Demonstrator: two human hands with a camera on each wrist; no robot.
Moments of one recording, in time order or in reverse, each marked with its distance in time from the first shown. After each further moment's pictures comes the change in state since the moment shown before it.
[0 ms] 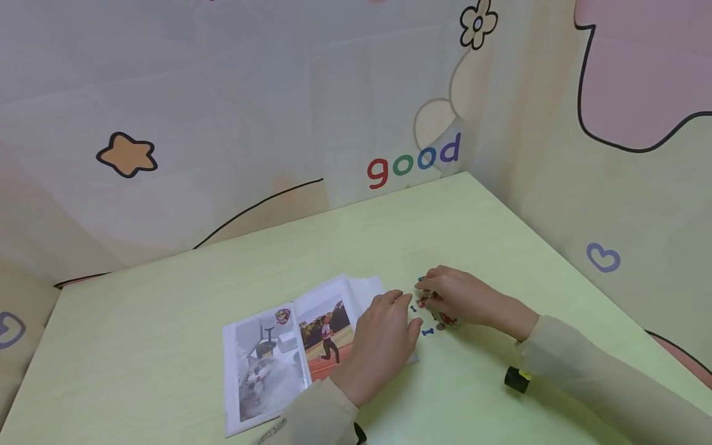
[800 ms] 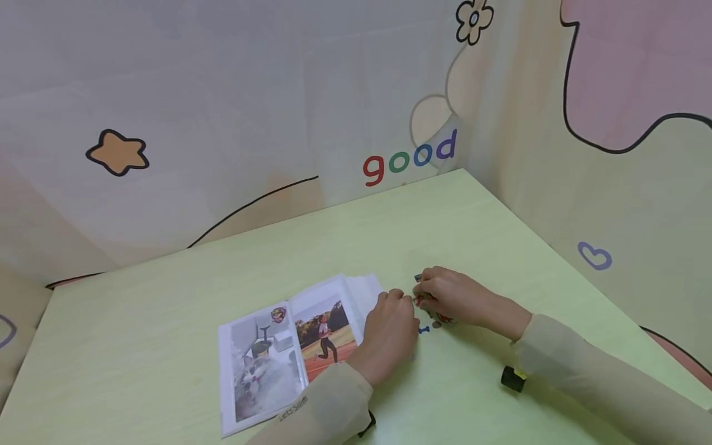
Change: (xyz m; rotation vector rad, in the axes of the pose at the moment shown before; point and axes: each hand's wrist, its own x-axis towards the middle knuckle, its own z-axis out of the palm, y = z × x) left_hand 0.021 0.000 0.031 0.081 -0.117 -0.030; right_hand 0.001 0.002 0.008 -0.039 -0.015 -0.029
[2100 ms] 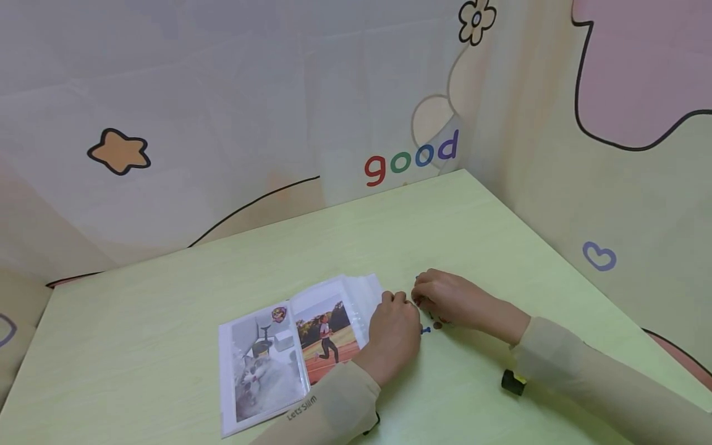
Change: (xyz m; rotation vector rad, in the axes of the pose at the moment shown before) left_hand 0.004 0.005 0.005 0.242 -0.081 0.043; right_hand 0.004 -0.005 0.002 -0.044 0.011 -0.038
